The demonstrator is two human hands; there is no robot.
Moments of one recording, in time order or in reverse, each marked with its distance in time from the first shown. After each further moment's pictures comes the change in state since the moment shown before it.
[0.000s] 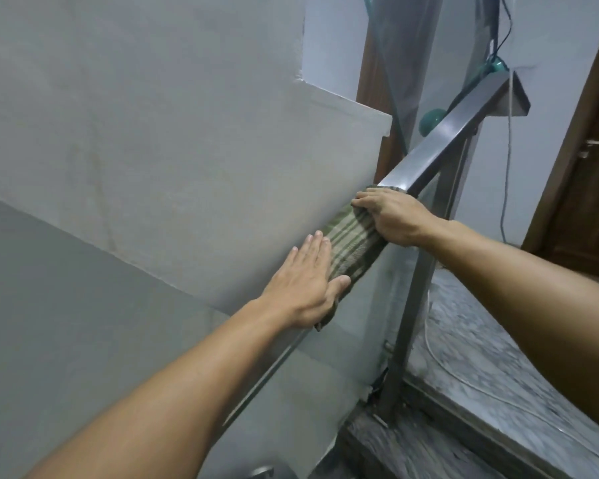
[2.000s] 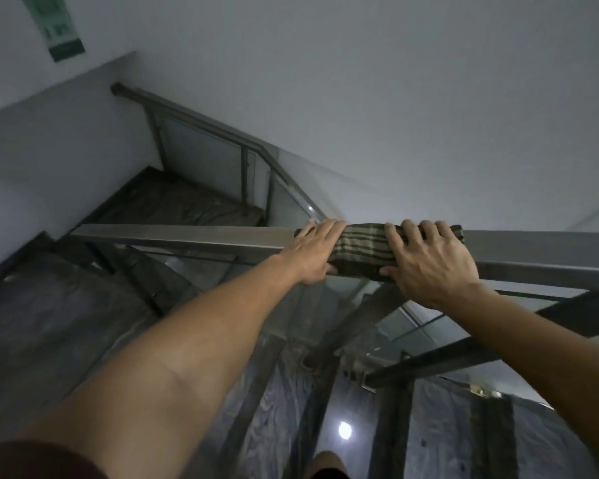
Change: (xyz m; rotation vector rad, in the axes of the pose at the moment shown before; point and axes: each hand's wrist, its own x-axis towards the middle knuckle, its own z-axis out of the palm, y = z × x) left_hand -0.865 -0.295 0.170 -0.034 0.015 -0.969; right_hand -0.388 -0.763 0.296 -0.286 -0.239 -1.070
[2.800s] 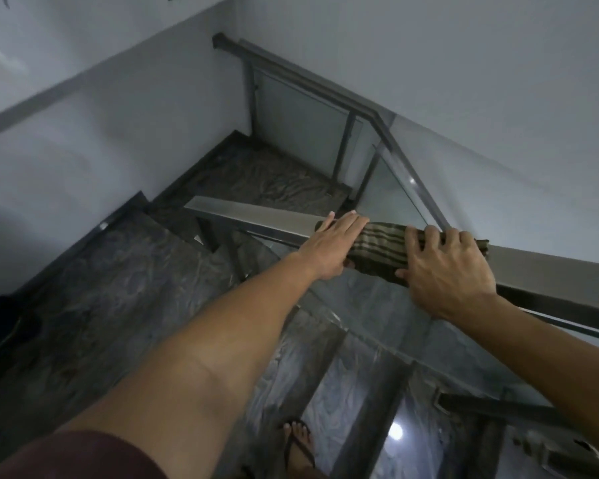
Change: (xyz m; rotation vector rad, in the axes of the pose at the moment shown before) left_hand -0.096 -0.436 0.064 -0.009 0.009 -0.145; right_hand 0.279 -0.365 0.009 0.088 -0.034 -0.103
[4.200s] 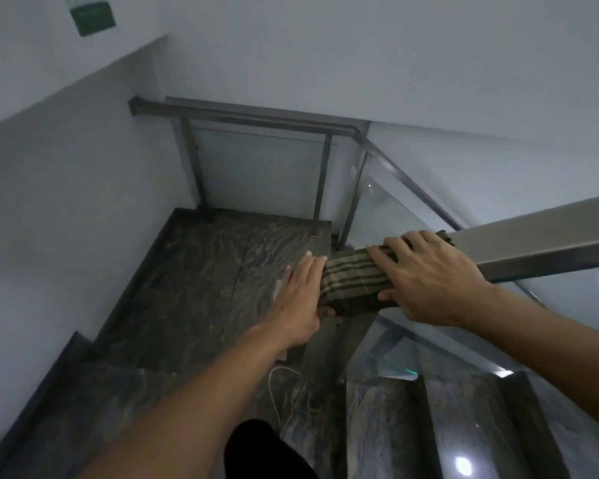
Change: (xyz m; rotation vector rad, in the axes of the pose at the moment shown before) left_hand -0.023 -0.608 0.091 -0.128 0.048 0.215; right_hand 0.398 -0.440 0.060 0.081 0.083 0.120
